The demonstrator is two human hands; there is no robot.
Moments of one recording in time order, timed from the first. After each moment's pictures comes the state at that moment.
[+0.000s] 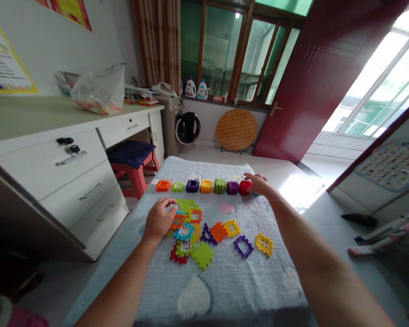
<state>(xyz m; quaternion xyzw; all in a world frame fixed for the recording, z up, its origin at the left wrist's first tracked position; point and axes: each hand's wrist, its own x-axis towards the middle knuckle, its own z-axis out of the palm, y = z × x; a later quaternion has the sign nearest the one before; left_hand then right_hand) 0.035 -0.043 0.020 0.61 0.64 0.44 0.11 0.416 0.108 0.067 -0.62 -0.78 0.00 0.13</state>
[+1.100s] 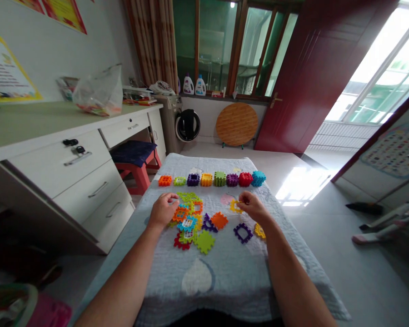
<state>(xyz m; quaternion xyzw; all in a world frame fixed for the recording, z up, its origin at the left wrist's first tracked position) 0.029 -0.035 0.002 0.62 0.66 0.40 0.15 0.378 -0.013 0.014 -0.50 -0.73 0.29 0.37</state>
